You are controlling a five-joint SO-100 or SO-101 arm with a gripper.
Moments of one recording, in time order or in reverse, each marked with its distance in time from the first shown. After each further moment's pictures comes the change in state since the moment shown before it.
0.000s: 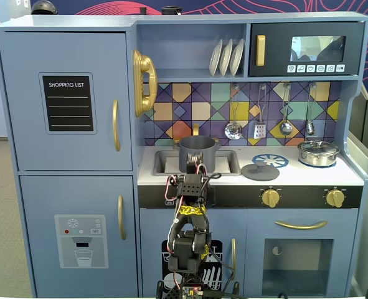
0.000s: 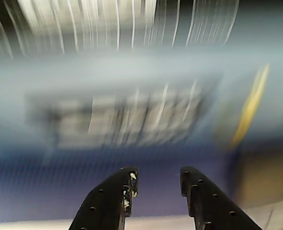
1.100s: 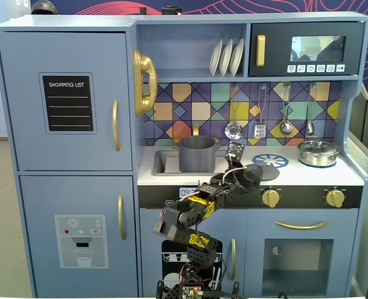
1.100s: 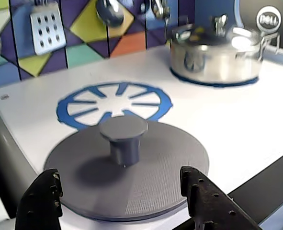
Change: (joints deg) arm 27.5 -20.4 11.0 -75.9 9.8
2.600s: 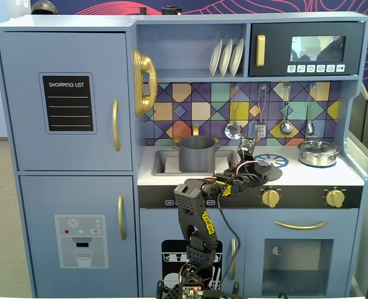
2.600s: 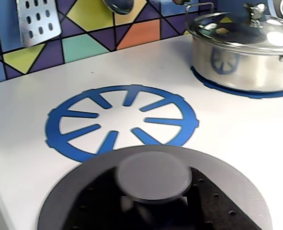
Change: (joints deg) arm -2.5 -34.2 -20.6 -12.0 -0.7
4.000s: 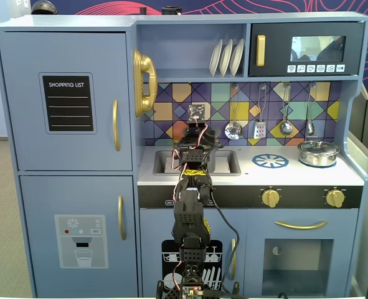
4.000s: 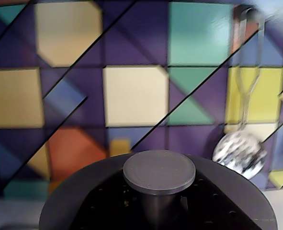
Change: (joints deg) arm -29.7 15.4 -14.4 19.8 -1.9
